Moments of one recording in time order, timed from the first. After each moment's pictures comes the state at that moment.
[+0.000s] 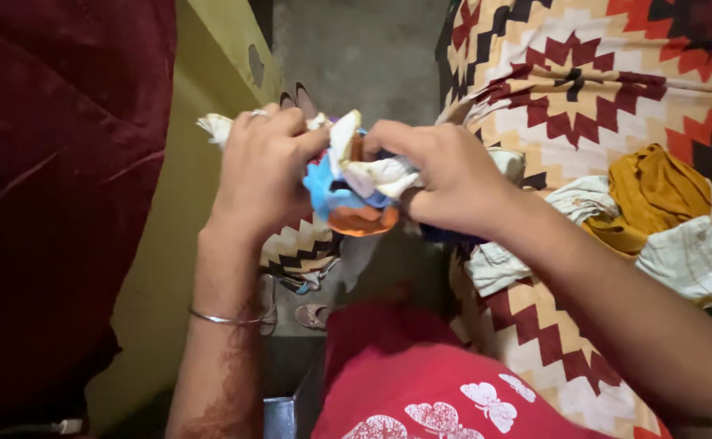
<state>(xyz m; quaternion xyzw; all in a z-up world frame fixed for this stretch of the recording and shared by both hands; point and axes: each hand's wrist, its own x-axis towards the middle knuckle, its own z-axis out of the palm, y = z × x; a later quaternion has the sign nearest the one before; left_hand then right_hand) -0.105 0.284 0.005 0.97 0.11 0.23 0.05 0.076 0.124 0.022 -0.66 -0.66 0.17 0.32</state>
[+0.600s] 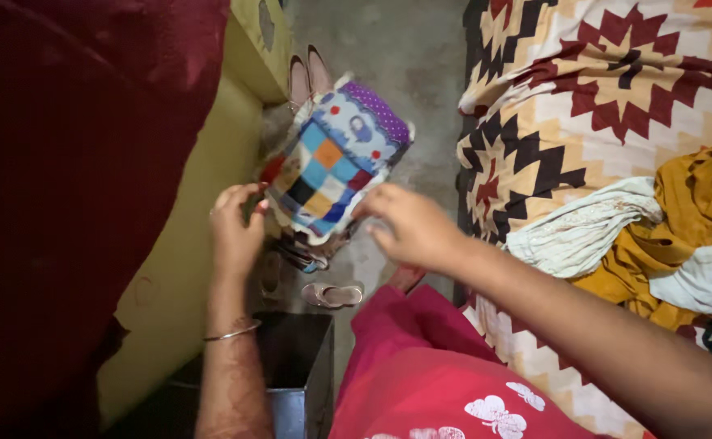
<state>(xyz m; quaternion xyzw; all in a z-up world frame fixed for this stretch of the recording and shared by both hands) -0.217 0.340 -0.200 0.81 0.42 0.26 0.31 0.029 0.167 -0.133 -0.65 -0.64 0.27 0.31</state>
